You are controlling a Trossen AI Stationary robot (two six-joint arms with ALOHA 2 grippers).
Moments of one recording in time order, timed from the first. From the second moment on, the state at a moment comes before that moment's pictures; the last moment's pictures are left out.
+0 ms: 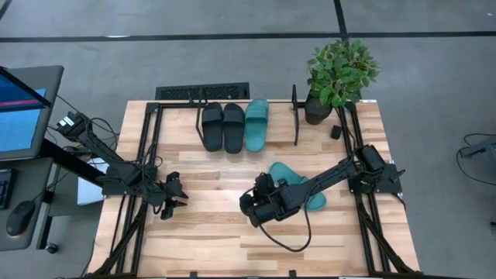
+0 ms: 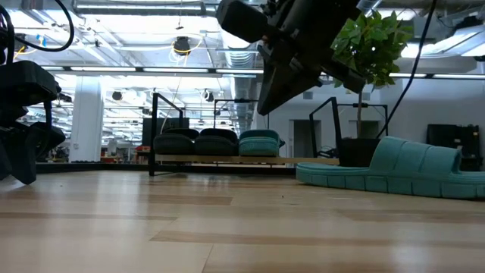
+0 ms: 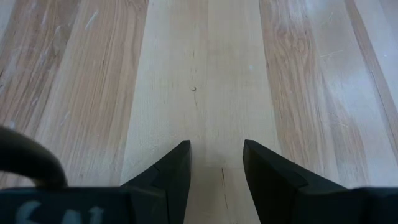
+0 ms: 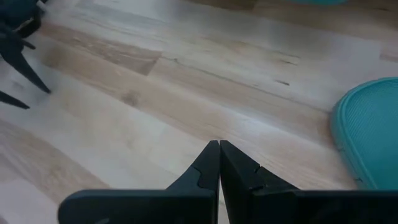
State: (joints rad) left arm -0.67 0.79 0.07 -0.12 -0.30 -0.66; right arm 0.40 2.00 1.50 -0.76 0.68 1.41
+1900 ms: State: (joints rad) left arm -0.67 0.79 0.07 -0.12 -0.30 -0.66; right arm 0.32 2.00 1.76 -1.29 0.52 1.09
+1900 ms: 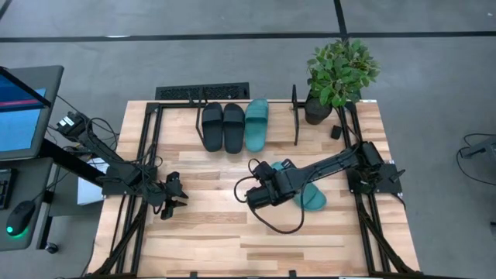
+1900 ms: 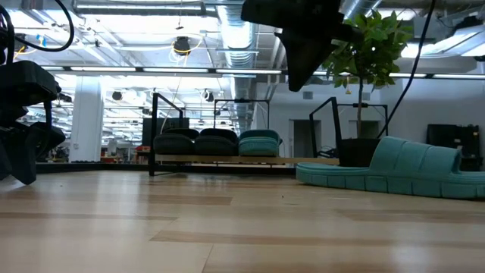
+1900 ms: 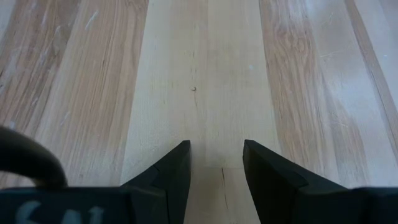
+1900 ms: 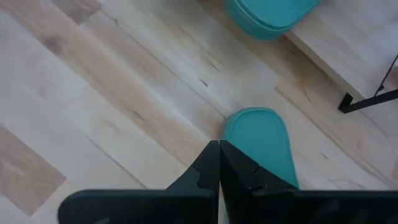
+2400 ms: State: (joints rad) left arm -0.67 0.79 0.07 -0.12 -0.30 -0.66; right arm 0.27 2.00 1.76 -1.50 0.30 1.07
